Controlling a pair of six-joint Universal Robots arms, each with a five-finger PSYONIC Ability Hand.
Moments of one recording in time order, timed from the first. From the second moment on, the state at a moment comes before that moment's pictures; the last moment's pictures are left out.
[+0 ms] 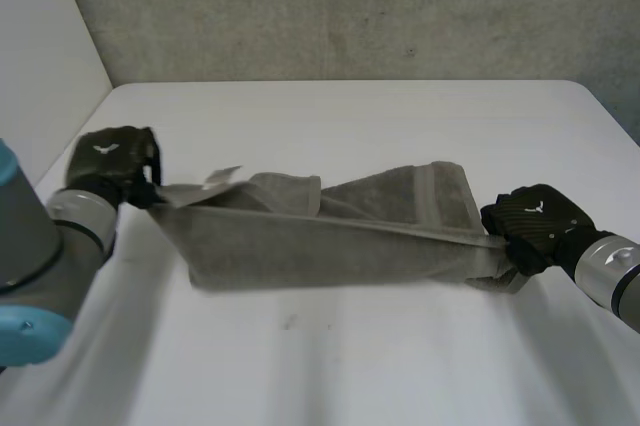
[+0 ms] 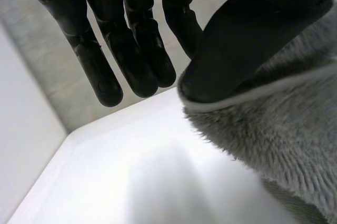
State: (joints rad) left arm 4.46 -1.80 -1.74 3.40 -1.62 3.23; right arm 1.61 -1.31 1.84 -0.07 1.07 2.50; left_hand 1.19 1.22 1.22 1.22 1.03; right_hand 1.33 1.31 1.32 1.35 1.16
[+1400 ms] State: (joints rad) left arm 4.52 -2.09 -1.53 3.28 -1.17 3.41; right arm 1.71 -1.68 1.68 -0.05 1.00 2.71; left_hand 0.47 0.47 0.47 0.47 0.29; right_hand 1.33 1.31 1.33 1.35 1.16
